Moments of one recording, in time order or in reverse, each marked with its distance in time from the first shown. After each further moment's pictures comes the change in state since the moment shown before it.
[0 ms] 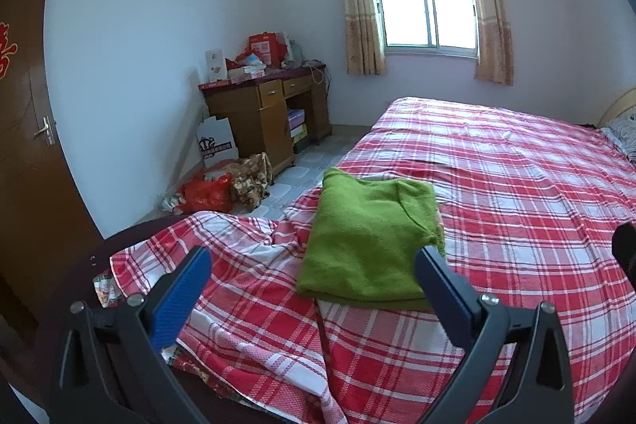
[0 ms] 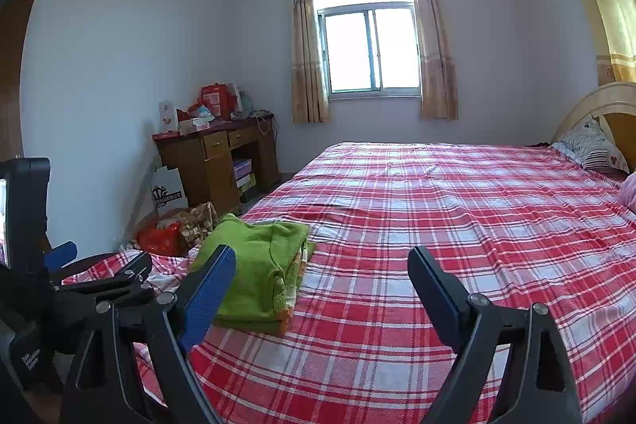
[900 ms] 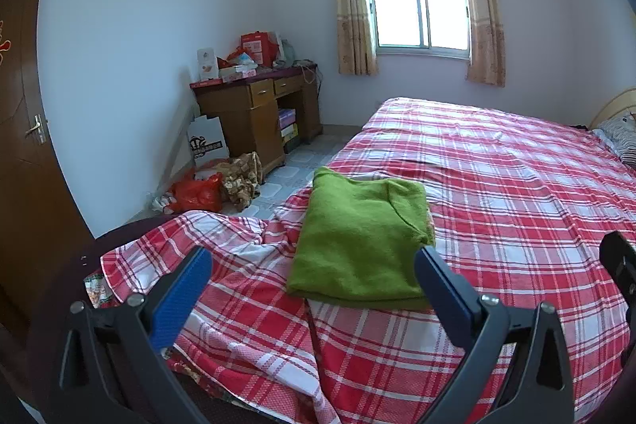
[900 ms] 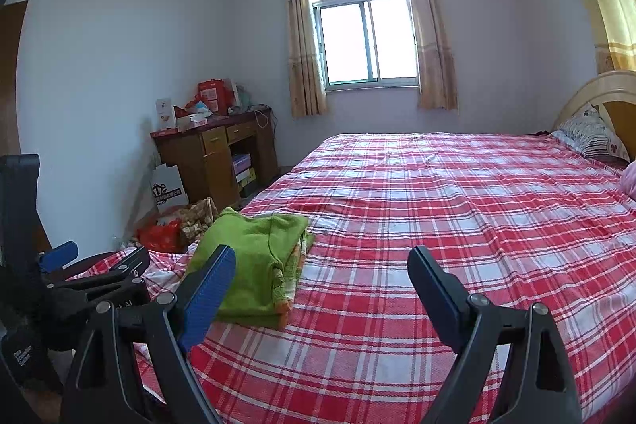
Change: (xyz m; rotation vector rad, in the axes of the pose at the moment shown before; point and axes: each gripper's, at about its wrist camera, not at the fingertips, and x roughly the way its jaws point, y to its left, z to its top) left arm 0.001 -0.003 0.001 0.008 -0.002 -0.032; right arm 0.005 -0.006 -0.004 0.026 0.025 0.002
